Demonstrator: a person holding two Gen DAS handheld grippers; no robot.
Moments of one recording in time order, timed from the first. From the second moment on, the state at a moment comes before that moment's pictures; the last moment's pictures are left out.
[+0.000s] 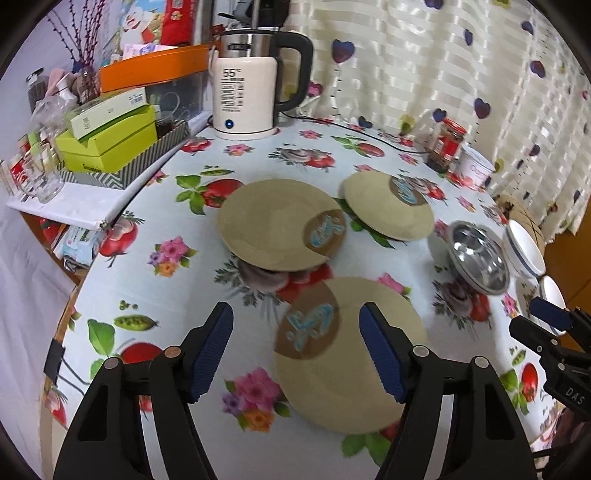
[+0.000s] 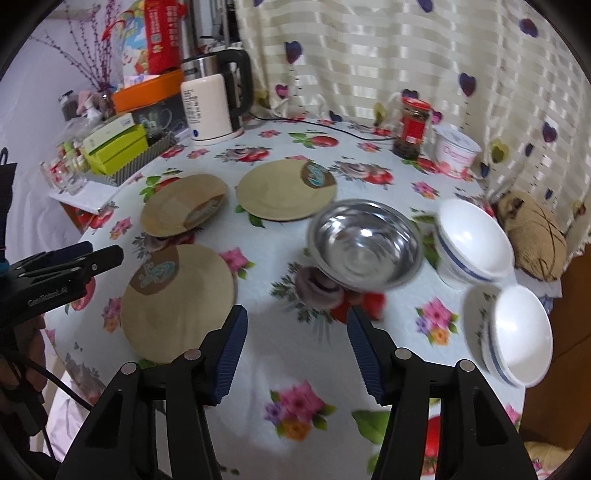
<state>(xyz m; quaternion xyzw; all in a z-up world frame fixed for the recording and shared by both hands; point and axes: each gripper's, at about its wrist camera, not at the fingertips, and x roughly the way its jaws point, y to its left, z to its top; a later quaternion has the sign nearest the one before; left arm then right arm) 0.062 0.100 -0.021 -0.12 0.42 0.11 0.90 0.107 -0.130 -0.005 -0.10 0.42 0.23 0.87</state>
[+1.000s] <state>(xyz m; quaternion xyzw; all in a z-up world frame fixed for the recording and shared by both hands) 0.152 0.224 -0.080 -0.23 0.43 0.10 0.87 0.231 0.011 -0.068 -0.06 0.50 0.31 0.80</state>
